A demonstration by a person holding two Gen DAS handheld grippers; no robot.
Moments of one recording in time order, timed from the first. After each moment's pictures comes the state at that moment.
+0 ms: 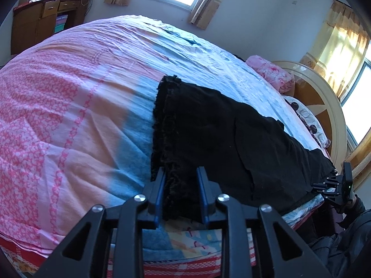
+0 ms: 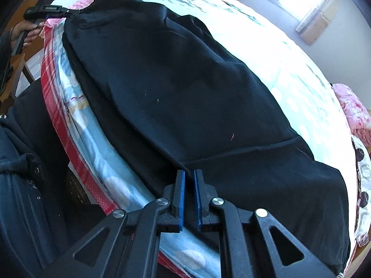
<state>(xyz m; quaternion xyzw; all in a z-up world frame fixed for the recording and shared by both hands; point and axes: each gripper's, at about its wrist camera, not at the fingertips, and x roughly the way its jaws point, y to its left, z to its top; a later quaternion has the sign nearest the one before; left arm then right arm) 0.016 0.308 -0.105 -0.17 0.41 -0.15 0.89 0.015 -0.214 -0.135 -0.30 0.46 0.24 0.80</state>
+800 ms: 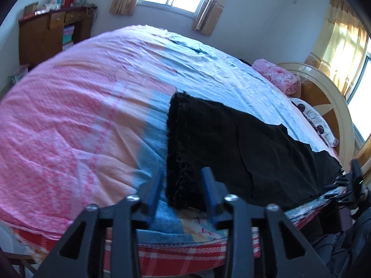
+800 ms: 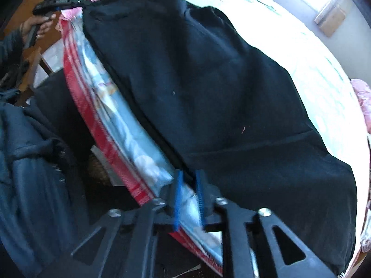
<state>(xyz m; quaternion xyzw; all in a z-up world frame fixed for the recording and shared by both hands) -0.005 0.310 -0.077 -0.14 0.39 -0.11 0.91 0.005 -0.215 -0.104 -0.27 0.50 0.30 0.76</state>
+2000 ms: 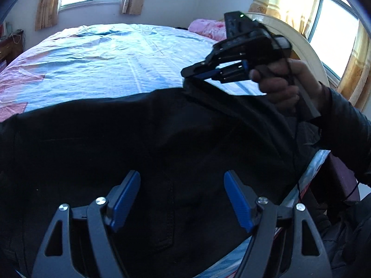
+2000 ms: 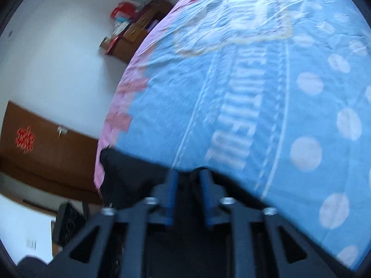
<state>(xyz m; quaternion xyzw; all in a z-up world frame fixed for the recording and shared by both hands) 0.052 0.097 -0.094 -0.02 0.41 -0.27 0.87 0.278 -0.130 -0.121 0.19 0.55 0.34 0.74</state>
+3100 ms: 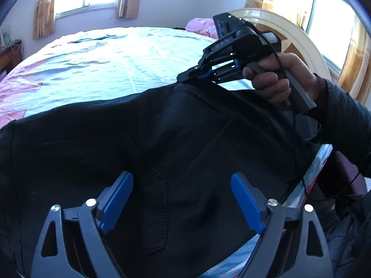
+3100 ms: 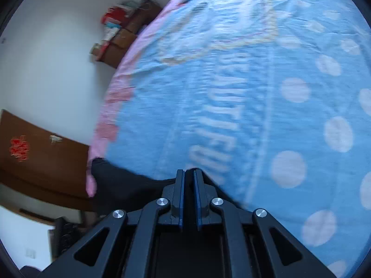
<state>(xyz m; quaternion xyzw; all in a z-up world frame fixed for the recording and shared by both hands) 0.053 0.087 -0.095 0.01 0.41 -0.26 0.87 0.289 -0.145 -0.137 0.20 0.57 0.33 0.73</state>
